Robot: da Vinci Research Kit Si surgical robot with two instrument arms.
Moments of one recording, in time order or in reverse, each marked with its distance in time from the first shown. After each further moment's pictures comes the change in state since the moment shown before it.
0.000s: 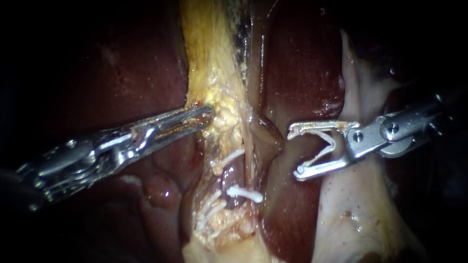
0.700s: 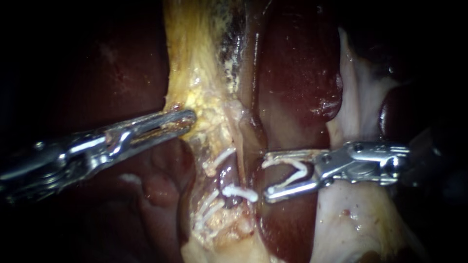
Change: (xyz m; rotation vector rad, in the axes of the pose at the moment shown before) right arm -0.006 -0.002 0.010 0.045 -0.030 0.568; left arm -0.002 -0.003 -0.009 0.011 -0.023 -0.022
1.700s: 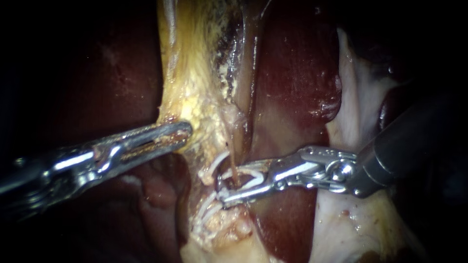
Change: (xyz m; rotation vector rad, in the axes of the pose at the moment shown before) right arm 0.001 0.000 0.005 0.037 -0.007 0.163; left arm 0.000 -0.003 -0.001 -0.001 -0.015 -0.005
